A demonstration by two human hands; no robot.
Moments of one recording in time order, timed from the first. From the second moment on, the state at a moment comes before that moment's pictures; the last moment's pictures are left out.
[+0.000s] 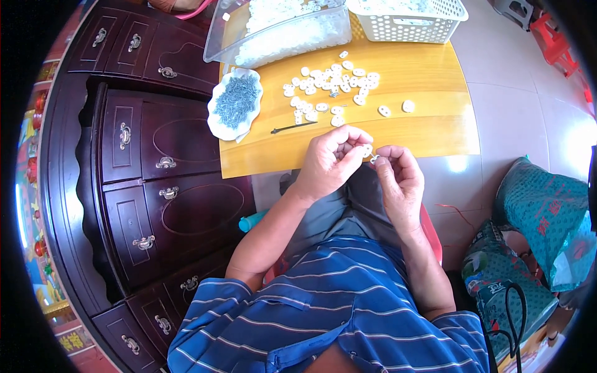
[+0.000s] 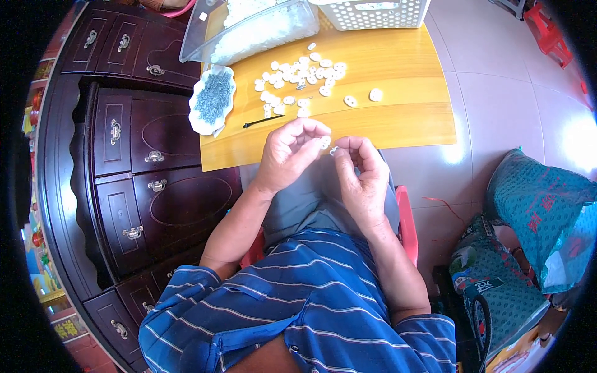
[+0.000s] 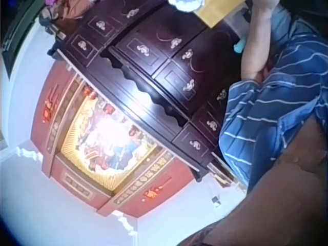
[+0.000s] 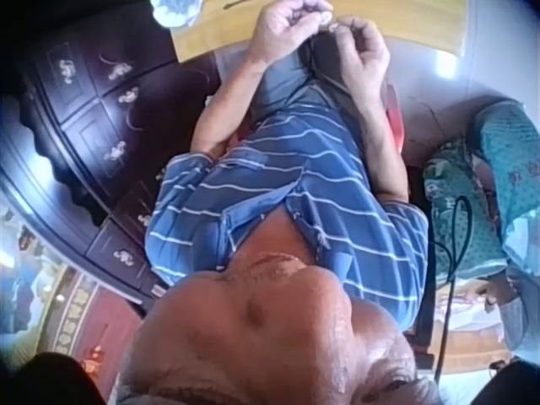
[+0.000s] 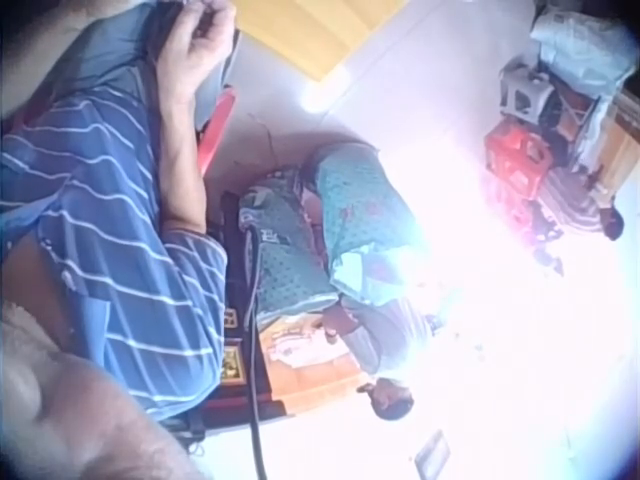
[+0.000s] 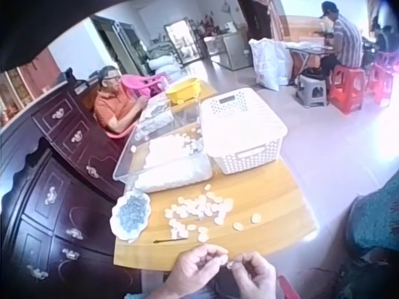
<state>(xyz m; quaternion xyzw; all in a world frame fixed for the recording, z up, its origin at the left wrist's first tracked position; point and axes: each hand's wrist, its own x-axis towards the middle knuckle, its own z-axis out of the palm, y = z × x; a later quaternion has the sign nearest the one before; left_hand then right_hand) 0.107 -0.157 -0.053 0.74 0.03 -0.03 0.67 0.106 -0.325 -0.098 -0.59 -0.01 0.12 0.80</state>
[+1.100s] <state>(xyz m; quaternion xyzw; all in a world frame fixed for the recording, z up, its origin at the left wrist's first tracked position) 0.104 -0.155 -0.046 0.79 0.03 -0.04 0.61 0.106 -0.322 -0.094 -0.50 0.01 0.20 0.84</state>
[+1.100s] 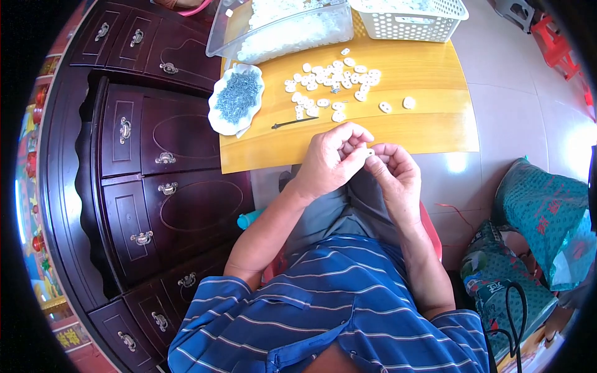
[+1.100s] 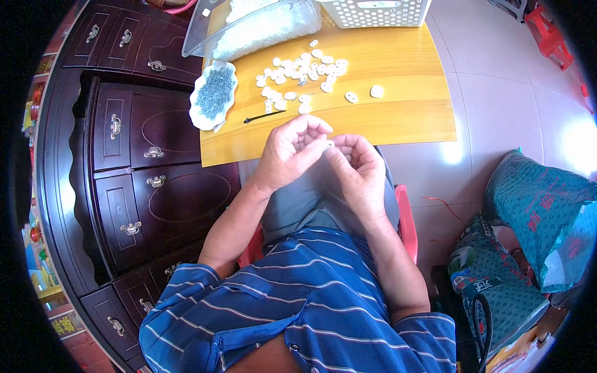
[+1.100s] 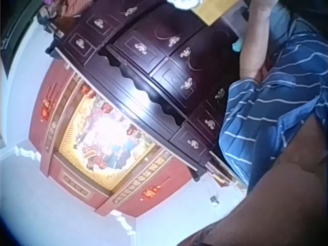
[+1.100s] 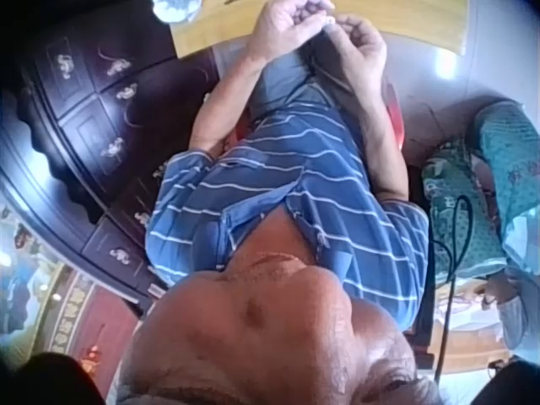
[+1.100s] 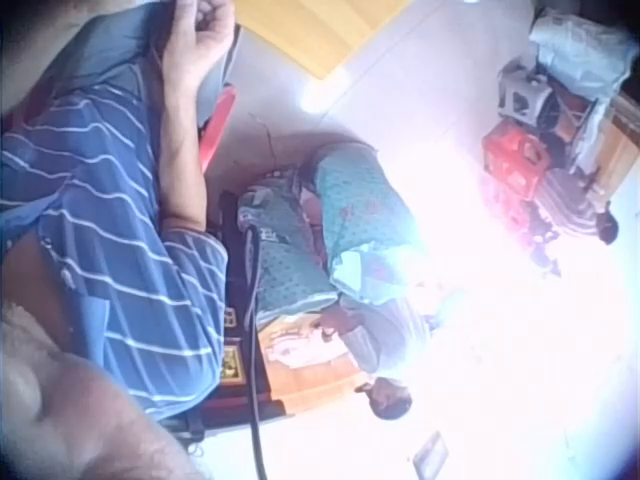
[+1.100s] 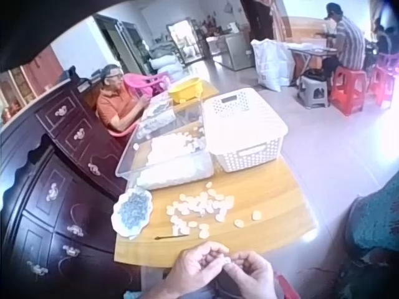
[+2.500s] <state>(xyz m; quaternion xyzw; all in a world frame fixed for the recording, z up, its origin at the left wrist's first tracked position) 0.092 -0.177 -0.045 0.89 -0.06 0.10 0.43 0.106 -0.323 -0.105 -0.40 0.11 0.24 0.88</state>
